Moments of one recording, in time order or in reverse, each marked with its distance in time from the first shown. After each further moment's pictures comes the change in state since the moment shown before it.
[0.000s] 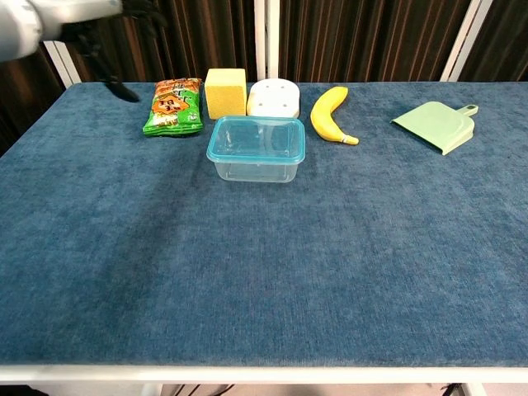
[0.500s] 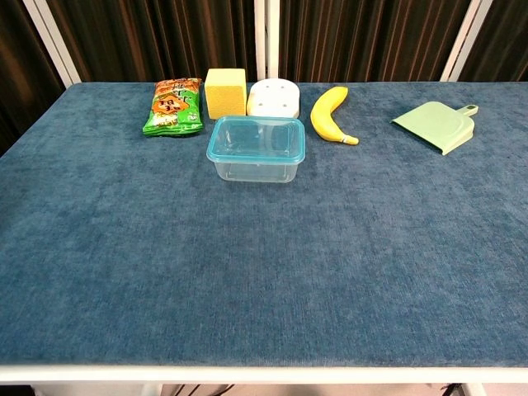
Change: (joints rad) left arm 0.561 0.145 0.156 0.039 0.314 0.470 -0.283; right arm -0.008 0.055 -0.024 -0.076 -0.054 0.015 0.052
